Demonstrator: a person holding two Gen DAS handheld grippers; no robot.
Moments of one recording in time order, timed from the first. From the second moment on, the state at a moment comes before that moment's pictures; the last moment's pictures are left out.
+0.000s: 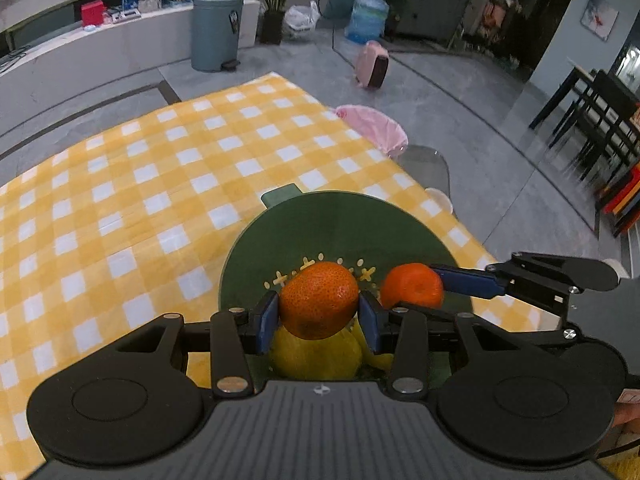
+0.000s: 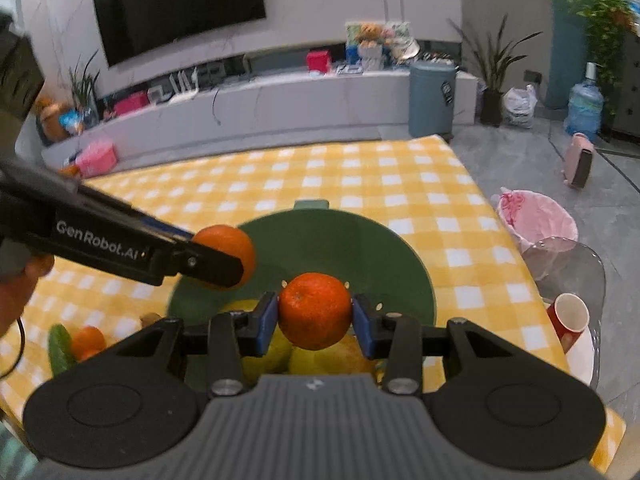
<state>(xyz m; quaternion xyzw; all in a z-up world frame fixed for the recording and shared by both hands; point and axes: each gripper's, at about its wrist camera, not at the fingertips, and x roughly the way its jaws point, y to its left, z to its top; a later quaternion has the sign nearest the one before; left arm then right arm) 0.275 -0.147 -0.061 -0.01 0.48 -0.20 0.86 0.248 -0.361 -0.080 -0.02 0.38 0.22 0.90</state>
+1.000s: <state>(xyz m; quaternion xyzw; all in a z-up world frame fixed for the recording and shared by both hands) 0.320 -0.170 -0.105 0.09 0.55 -0.18 0.81 0.309 -0.322 -0.132 -0.12 0.47 0.24 0.84</state>
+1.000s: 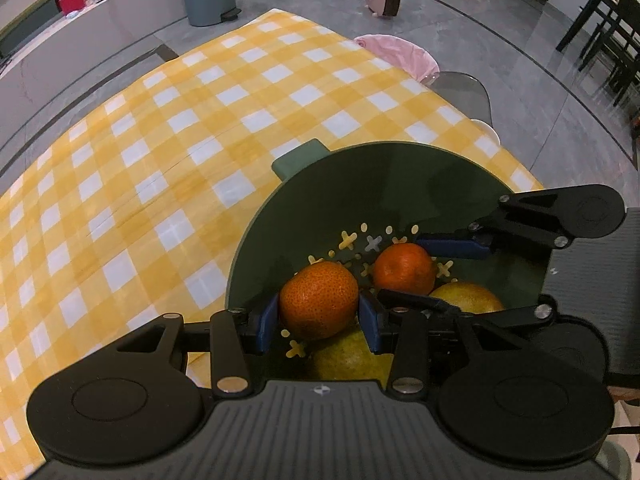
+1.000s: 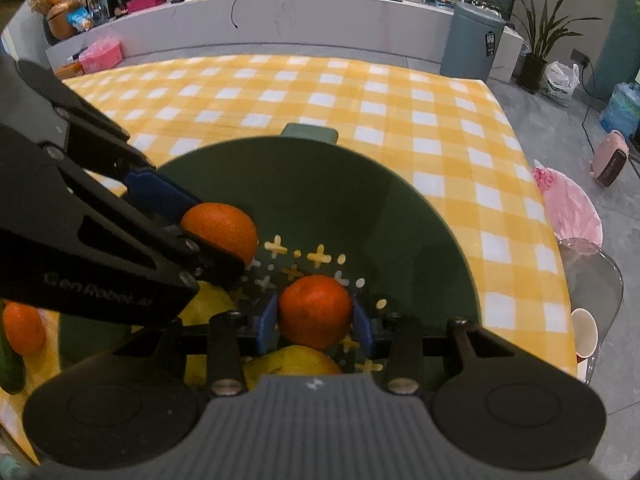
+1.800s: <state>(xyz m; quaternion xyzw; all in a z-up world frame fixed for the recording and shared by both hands) 0.291 -0.172 -0.071 0.10 0.50 -0.20 0.84 0.286 -0.321 -0.100 -0.14 0.44 0.21 0.86</state>
